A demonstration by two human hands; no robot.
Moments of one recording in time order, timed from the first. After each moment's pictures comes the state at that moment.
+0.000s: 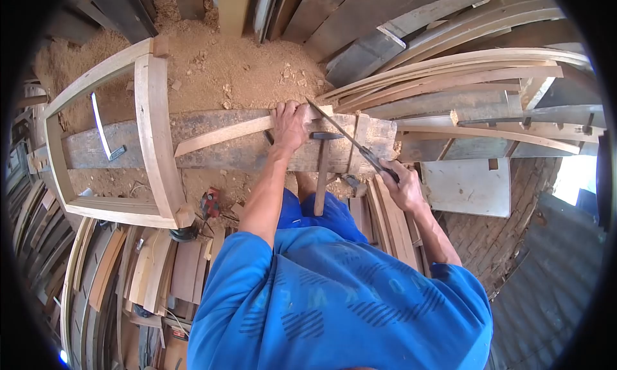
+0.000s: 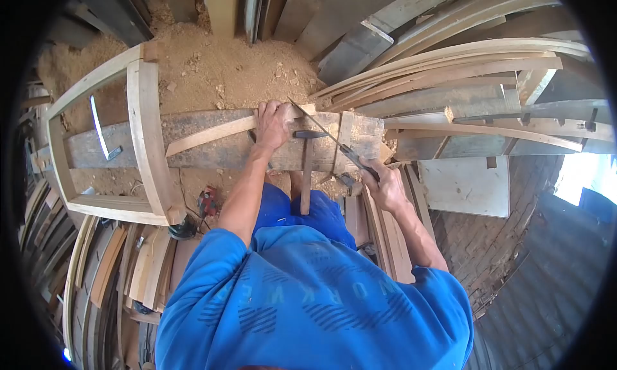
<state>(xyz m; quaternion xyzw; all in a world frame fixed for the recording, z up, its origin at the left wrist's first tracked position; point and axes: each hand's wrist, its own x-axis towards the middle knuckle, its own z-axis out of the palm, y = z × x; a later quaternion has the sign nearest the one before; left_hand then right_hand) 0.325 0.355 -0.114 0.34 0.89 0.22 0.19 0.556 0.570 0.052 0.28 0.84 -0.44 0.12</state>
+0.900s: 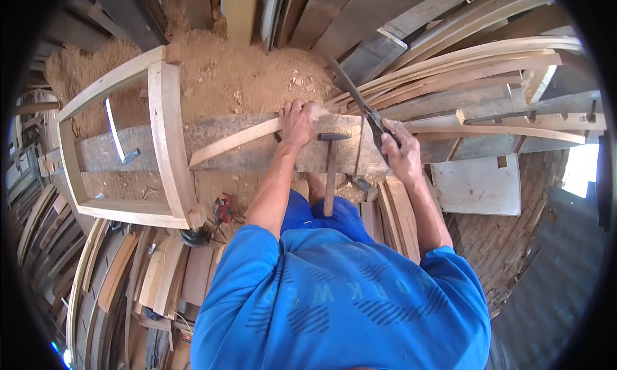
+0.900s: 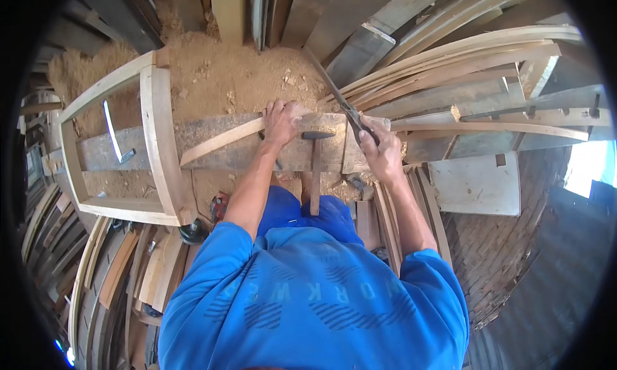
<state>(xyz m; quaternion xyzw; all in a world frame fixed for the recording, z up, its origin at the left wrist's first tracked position) 0.315 0.362 -0.110 0.33 0.90 0.20 0.21 0.499 0.570 0.049 0.38 0.78 -0.49 0.05</state>
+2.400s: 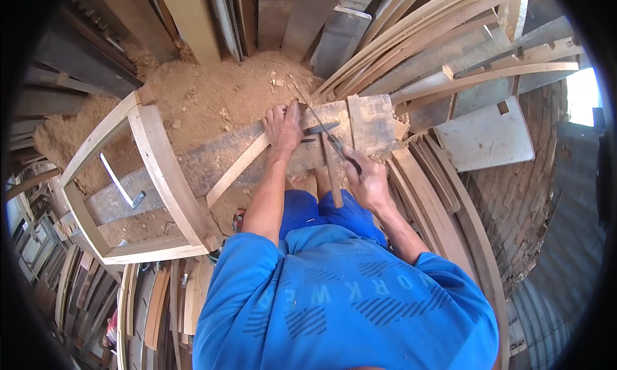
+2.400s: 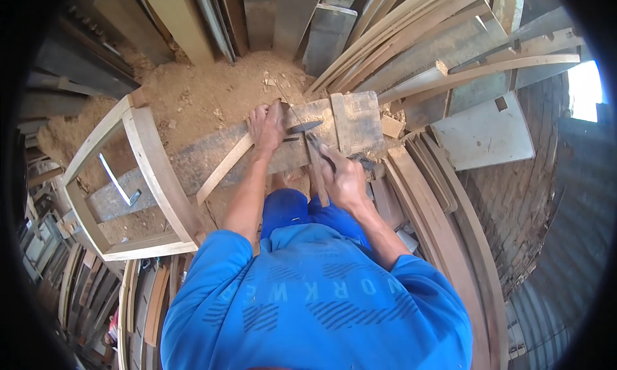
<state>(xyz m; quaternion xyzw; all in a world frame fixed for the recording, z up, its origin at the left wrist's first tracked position) 0.323 0.355 -0.123 0.39 0.89 0.17 0.15 0.510 0.453 0.067 0.46 0.75 -0.47 0.06</state>
